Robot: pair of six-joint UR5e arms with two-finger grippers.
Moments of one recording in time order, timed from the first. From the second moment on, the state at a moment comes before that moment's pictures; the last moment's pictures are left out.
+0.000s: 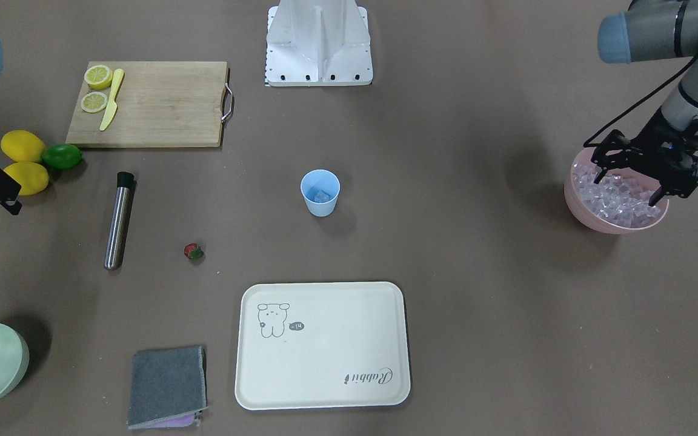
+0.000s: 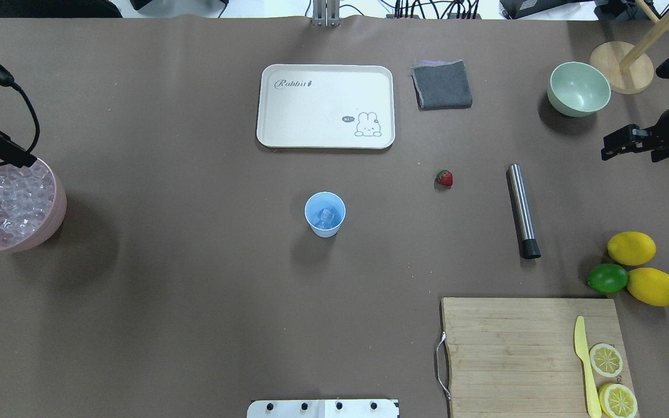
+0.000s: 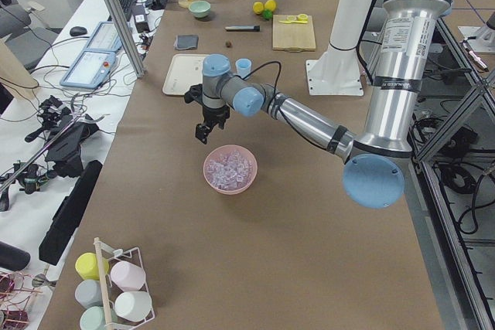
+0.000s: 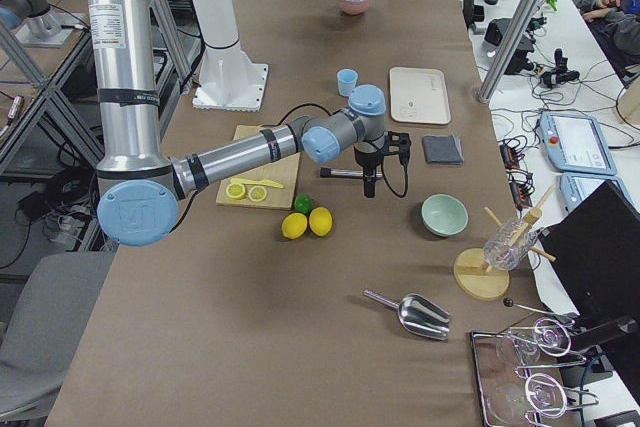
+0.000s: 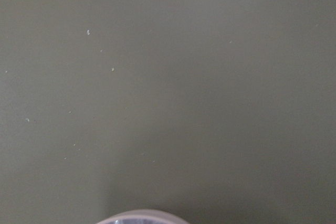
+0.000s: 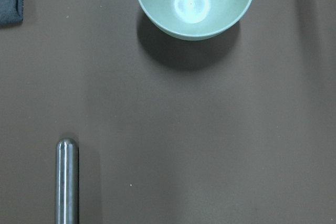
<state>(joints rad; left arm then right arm) -1.09 -1.67 -1.86 -1.74 -2.13 -0.09 1.11 -1.52 1.85 -1.34 2.15 0.74</state>
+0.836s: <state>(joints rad) -1.08 -1.63 -1.72 -1.95 -2.13 -0.18 1.11 -1.52 1.85 -1.34 2.14 0.74</state>
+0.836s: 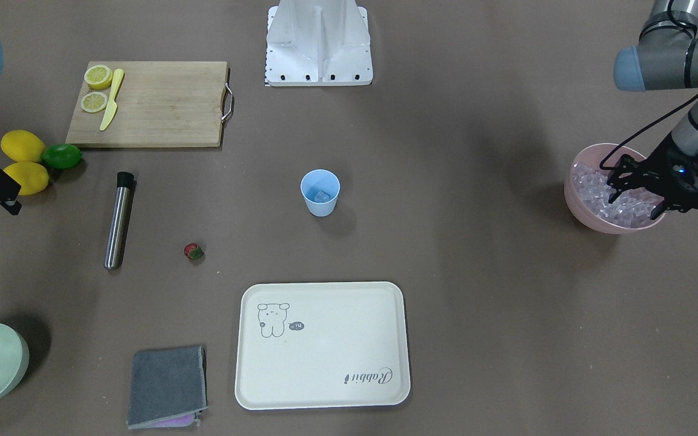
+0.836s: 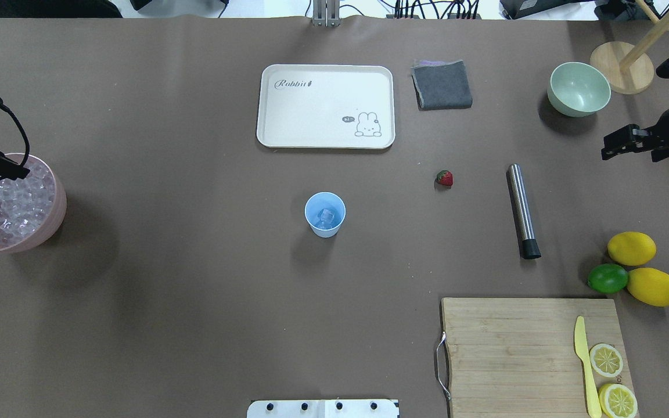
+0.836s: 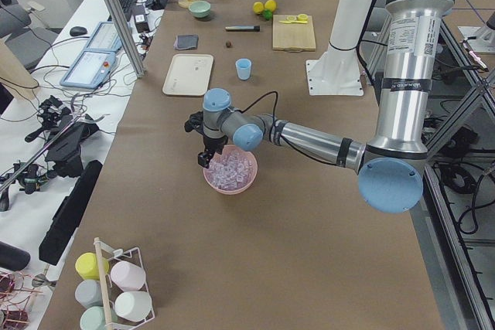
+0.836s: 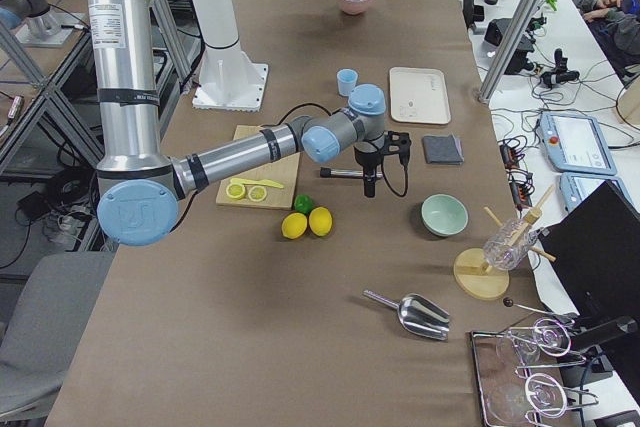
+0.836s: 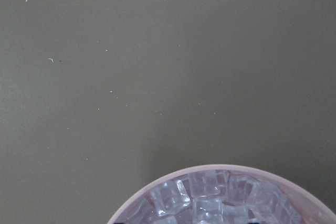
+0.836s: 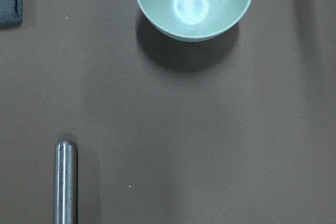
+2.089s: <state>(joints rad) -1.02 -1.59 -1.70 -2.02 -2.13 -0.26 1.10 -1.52 1.85 -1.34 2.13 0.74</state>
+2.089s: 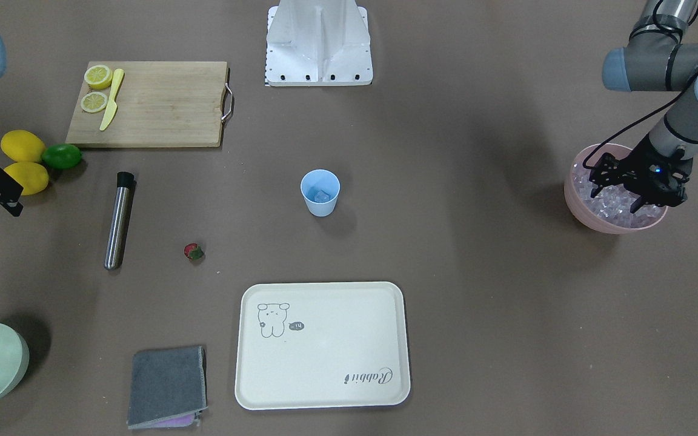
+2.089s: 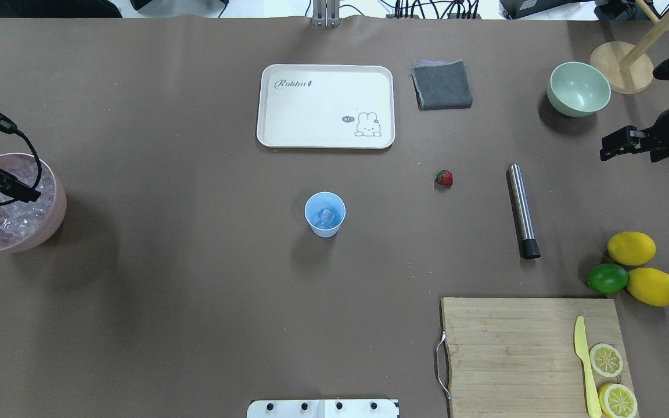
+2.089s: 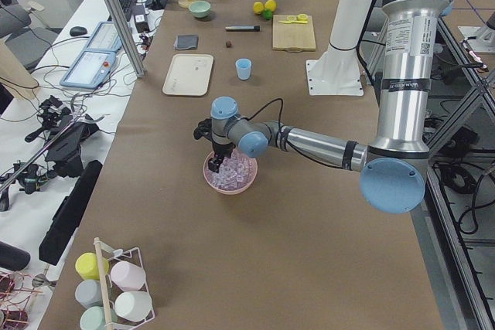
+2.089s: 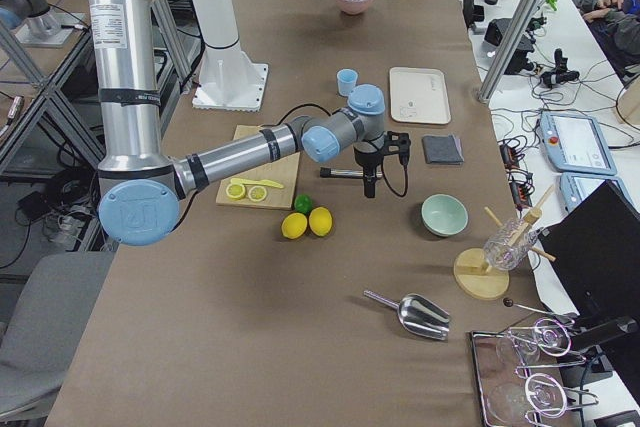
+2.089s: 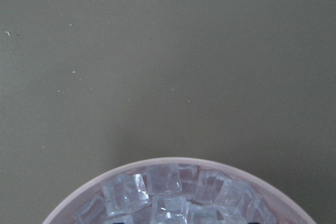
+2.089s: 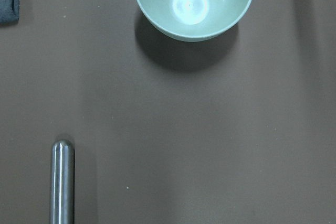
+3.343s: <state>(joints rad) -1.01 -1.60 -1.69 -2.02 -2.13 -0.27 1.10 -1.52 1.85 -1.34 2.12 0.74</state>
